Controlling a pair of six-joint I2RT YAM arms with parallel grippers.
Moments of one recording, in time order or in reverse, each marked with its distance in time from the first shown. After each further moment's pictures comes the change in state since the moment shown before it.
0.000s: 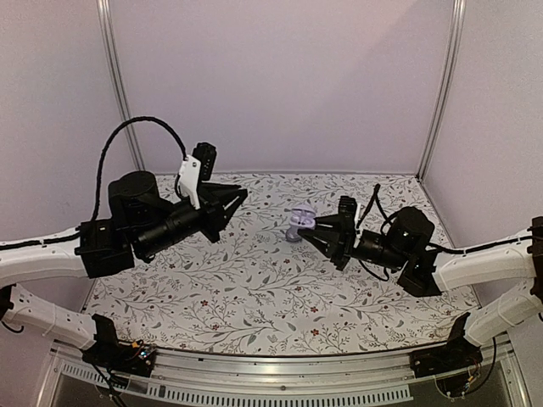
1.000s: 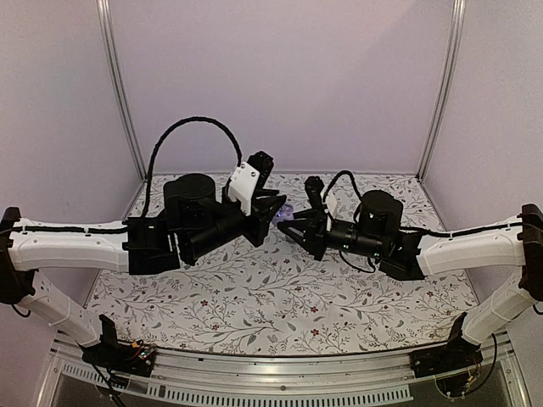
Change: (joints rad) left arm -0.097 0.309 0.159 0.095 -0.107 0.147; right arm 0.037 0.126 0.239 -0.333 0.119 0.267
